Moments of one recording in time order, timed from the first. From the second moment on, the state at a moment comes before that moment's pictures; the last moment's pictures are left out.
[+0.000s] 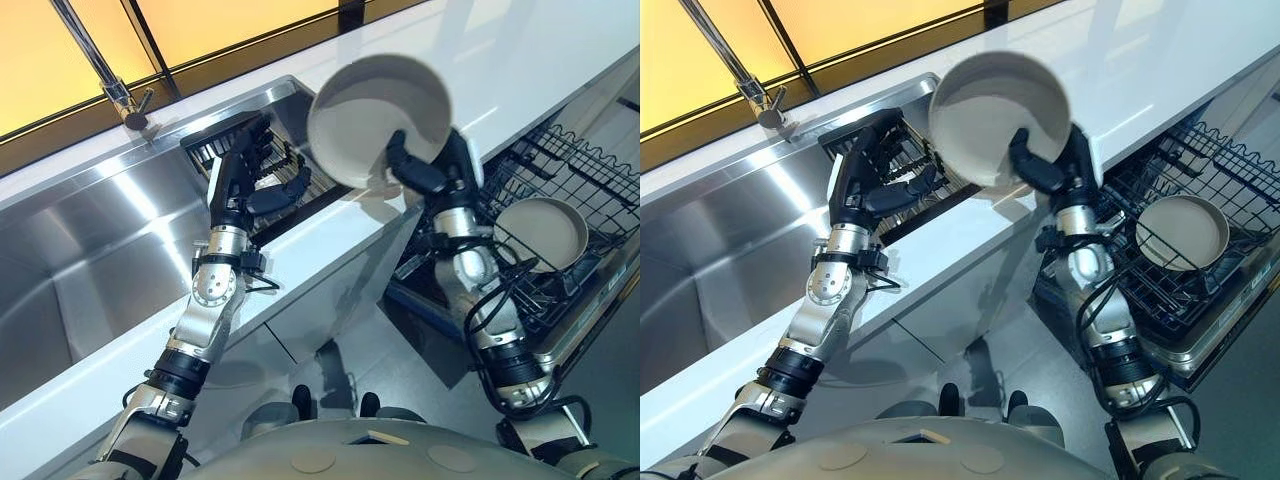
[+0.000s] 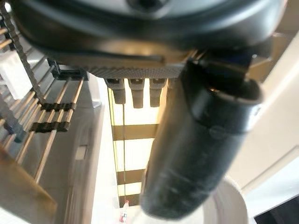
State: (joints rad) left arm -0.17 0.33 -0.21 0.09 -0.37 -0.31 0.20; right arm -0.24 -0.35 0.10 -0.01 0.37 -0.19 -0.24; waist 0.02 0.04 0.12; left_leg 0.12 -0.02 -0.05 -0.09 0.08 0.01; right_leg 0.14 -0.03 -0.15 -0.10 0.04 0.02
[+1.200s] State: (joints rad) left arm -0.07 0.47 0.16 0.10 -0.39 -0.28 0.16; right arm 0.01 -0.63 -0.34 0.30 -0.25 -0.14 -0.47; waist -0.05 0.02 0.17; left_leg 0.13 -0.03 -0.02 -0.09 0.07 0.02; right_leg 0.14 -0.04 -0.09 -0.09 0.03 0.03
